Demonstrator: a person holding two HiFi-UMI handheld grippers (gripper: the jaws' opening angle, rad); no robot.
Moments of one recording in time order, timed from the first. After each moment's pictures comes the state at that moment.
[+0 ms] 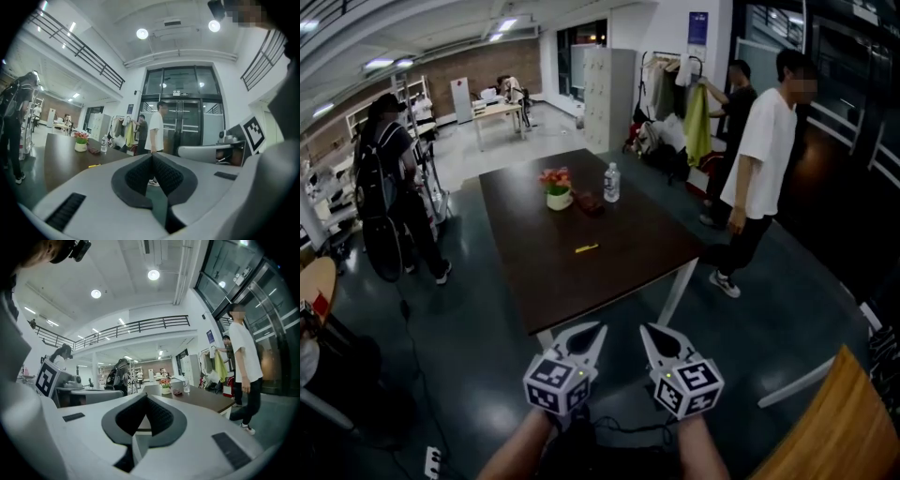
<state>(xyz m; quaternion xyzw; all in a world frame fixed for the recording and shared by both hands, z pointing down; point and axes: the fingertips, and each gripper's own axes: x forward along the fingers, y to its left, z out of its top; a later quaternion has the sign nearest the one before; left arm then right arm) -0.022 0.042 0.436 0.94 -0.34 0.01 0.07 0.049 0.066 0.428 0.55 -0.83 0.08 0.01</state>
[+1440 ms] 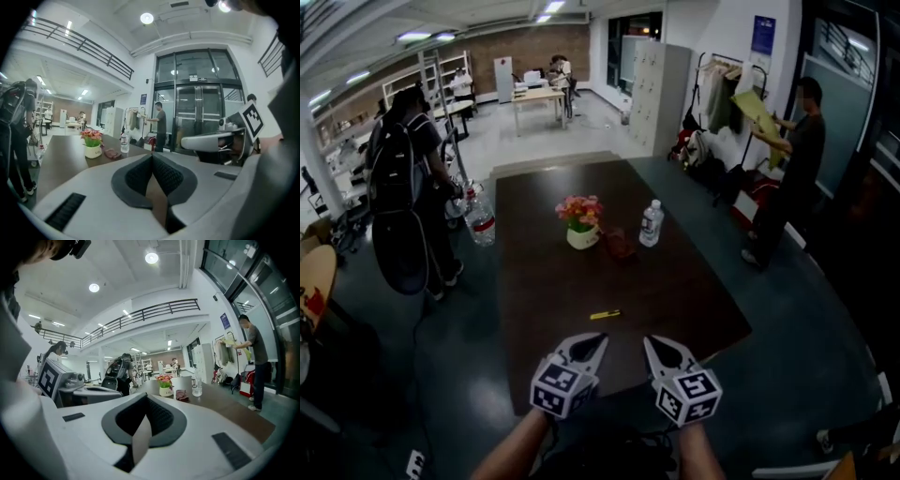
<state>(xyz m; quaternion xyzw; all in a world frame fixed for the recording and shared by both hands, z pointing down) -0.007 -0.274 0.477 0.91 -0.40 0.08 0.09 0.072 -0.260 0.458 0.49 -0.87 0.11 0.06</state>
